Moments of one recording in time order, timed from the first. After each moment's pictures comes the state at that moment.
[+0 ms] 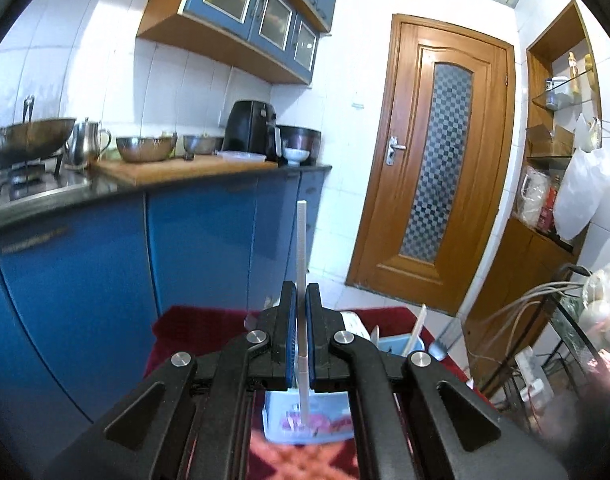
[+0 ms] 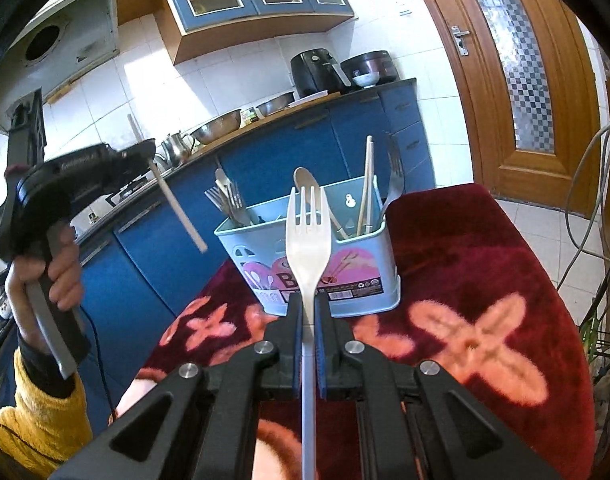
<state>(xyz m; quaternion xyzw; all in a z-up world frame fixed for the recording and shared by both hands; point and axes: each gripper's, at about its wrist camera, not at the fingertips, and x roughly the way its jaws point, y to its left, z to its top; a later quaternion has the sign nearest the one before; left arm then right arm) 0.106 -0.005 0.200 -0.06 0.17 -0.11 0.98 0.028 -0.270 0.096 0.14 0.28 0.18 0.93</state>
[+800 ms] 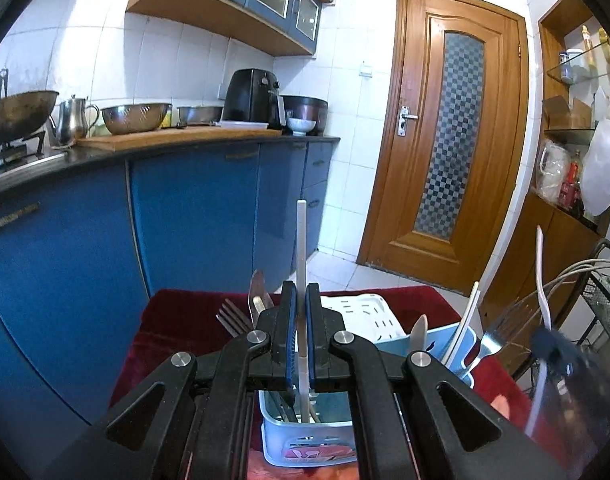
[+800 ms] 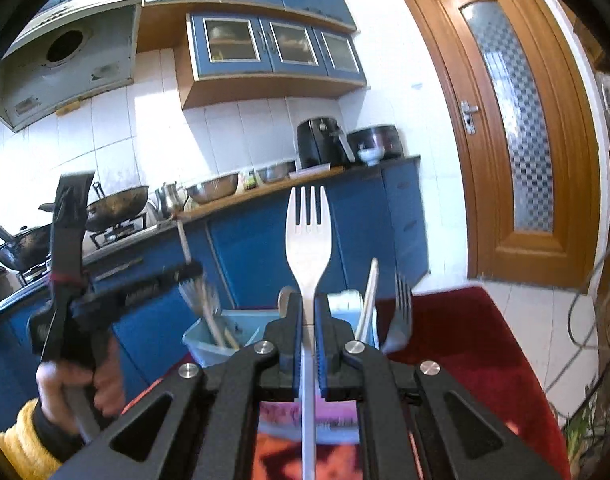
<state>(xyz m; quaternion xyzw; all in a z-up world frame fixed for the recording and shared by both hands) 0.186 -0.031 0.131 -0.05 0.21 -0.11 0.97 0.096 -0.263 0.130 0.09 0.14 0.15 0.97</state>
